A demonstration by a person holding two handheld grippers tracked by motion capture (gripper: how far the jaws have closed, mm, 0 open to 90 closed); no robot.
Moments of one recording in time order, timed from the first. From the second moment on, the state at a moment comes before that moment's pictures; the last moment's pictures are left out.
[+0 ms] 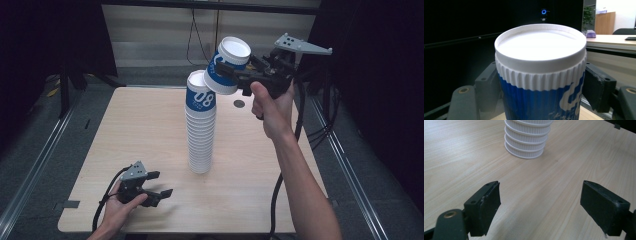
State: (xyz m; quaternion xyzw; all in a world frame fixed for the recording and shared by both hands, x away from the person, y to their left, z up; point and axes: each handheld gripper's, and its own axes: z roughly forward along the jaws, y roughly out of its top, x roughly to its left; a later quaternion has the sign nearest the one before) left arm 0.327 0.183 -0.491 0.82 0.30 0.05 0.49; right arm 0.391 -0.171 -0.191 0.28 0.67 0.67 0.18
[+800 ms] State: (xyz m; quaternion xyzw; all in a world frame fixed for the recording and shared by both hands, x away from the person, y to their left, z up) left arm 0.326 0.182 -0.484 0.82 0.29 0.08 0.50; right arm 0.374 -0.214 -0.214 0.31 0.67 0.64 0.20
